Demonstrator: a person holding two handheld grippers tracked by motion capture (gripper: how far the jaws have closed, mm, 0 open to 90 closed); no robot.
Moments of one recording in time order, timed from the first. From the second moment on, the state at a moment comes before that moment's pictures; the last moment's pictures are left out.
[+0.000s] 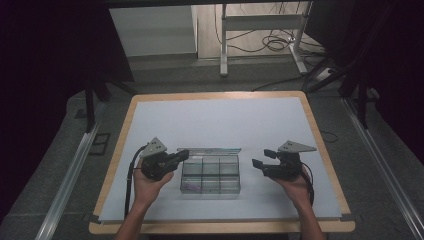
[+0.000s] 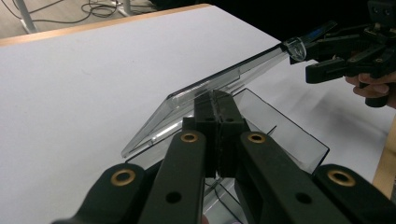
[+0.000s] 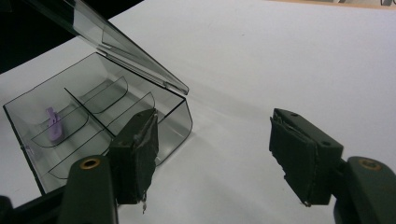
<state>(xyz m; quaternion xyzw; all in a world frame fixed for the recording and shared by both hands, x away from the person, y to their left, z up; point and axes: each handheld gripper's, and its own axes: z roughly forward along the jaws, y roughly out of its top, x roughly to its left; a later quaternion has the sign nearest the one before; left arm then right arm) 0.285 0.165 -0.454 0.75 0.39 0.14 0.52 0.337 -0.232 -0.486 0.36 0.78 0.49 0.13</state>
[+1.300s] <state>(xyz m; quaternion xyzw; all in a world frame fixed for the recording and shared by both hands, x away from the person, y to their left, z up) 0.260 0.160 -0.481 0.76 0.39 0.12 0.50 0.329 -0.251 -0.484 0.38 0.77 0.49 0.14</state>
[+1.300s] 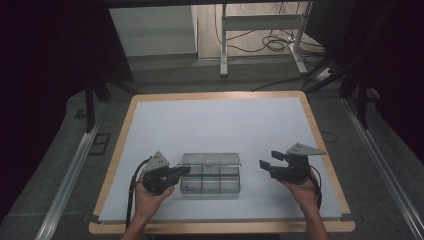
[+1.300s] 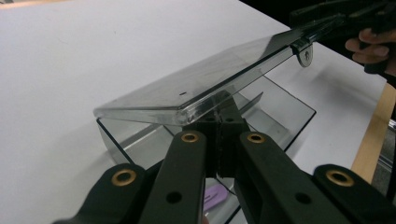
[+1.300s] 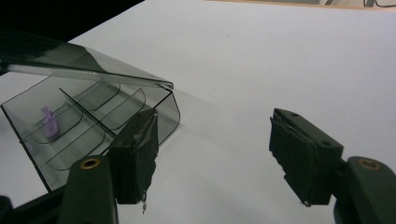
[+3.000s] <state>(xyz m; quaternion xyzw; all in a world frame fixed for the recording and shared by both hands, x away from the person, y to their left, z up) 0.221 0.175 -0.514 0.78 0.39 0.07 0.48 0.324 -0.250 -0.489 0.38 0.78 0.47 0.14</state>
